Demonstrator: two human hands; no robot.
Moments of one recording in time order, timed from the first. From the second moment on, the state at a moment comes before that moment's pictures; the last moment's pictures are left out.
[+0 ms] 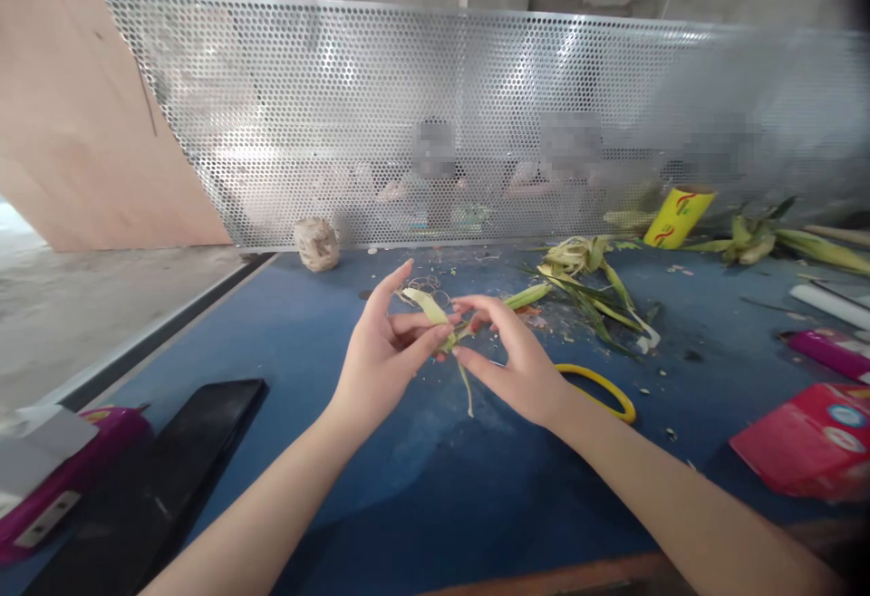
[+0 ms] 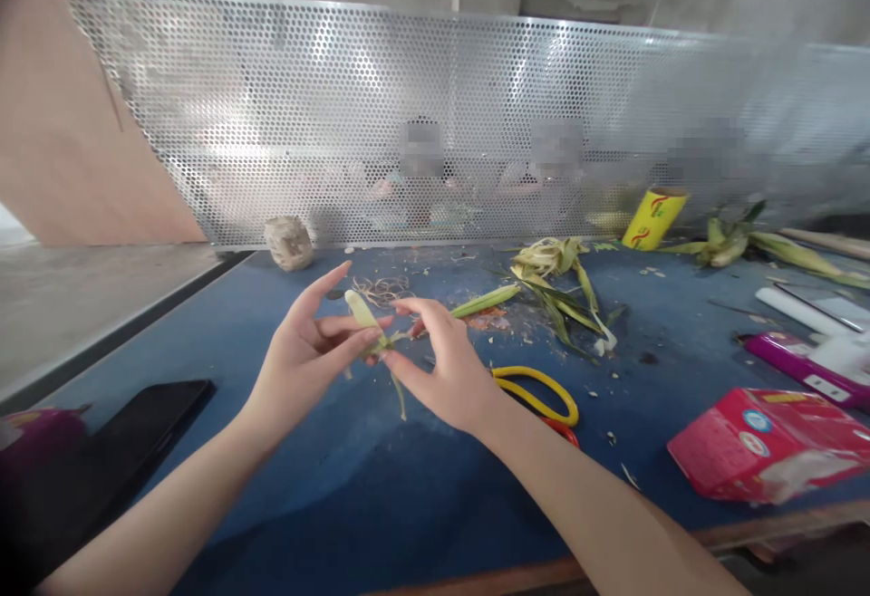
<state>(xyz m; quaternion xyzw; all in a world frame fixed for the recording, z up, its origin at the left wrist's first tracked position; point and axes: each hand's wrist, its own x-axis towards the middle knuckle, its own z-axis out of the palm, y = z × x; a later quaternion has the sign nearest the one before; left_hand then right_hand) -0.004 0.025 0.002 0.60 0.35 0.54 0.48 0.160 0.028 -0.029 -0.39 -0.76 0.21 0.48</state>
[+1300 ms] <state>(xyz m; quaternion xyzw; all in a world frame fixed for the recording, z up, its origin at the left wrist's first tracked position) -0.007 0.030 -0.001 0.51 0.30 0.46 0.67 0.164 0.034 -0.021 -0.24 -0.64 0.57 0.46</state>
